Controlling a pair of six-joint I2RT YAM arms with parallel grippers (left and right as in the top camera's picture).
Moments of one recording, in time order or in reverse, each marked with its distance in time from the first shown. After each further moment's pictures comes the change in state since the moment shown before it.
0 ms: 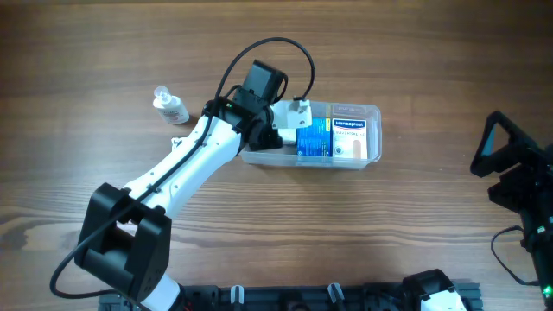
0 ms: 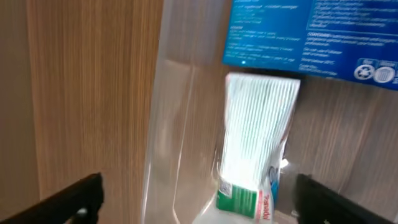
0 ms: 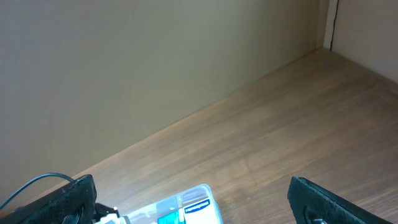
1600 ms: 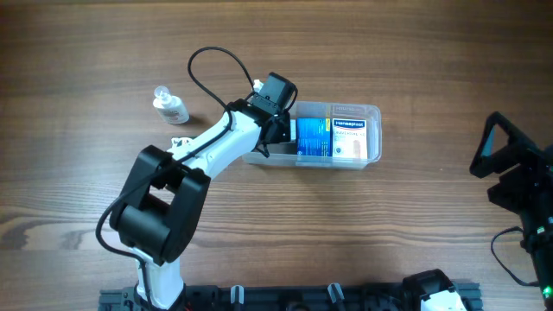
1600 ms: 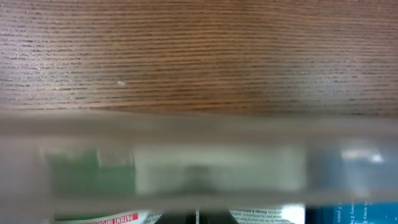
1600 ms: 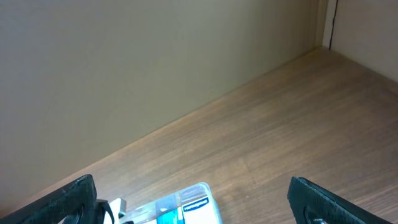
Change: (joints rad) left arm -0.016 0.220 0.012 0.037 -0.015 -1.529; right arm 0.000 0.000 0.000 -0.008 0.000 0.000
